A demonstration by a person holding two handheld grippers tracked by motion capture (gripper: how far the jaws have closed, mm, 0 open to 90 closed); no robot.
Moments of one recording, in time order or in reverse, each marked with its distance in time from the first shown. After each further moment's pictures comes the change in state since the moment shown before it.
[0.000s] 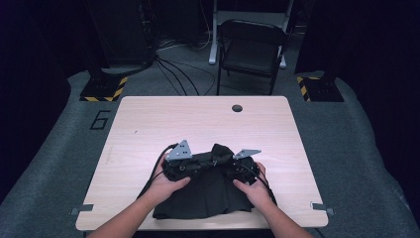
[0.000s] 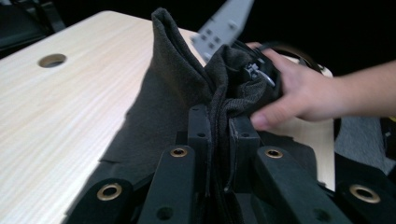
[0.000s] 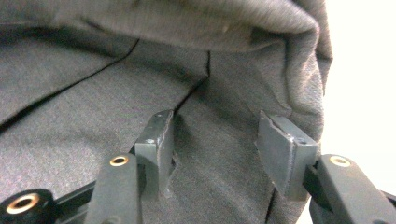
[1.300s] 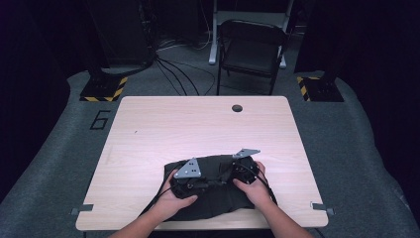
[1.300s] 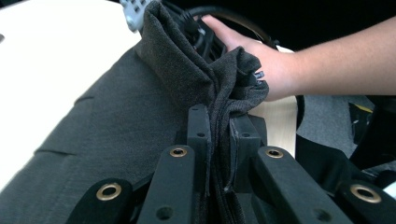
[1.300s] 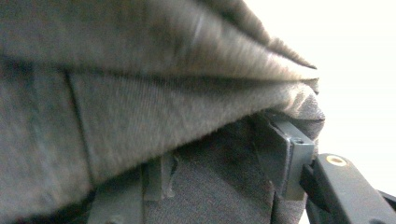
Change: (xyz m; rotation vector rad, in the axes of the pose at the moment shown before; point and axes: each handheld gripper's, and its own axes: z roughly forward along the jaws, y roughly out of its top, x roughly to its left) left arm -0.034 -0.024 0.019 0.019 -0.081 -0.020; right arm -0.002 0.000 0.005 -0.011 -0.040 -0.017
